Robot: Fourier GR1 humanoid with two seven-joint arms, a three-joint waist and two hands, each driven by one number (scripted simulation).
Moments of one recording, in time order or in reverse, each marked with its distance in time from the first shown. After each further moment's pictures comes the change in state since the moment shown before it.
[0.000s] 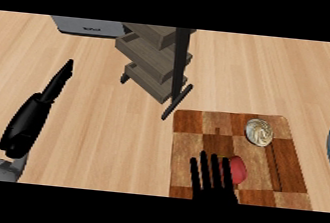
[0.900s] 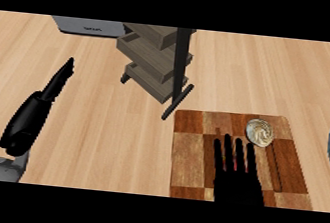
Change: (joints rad) left arm 0.000 -0.069 0.068 -0.007 -0.063 -0.078 0.013; right arm 0.062 0.002 -0.184 0.009 0.179 -0.023 -0.121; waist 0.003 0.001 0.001
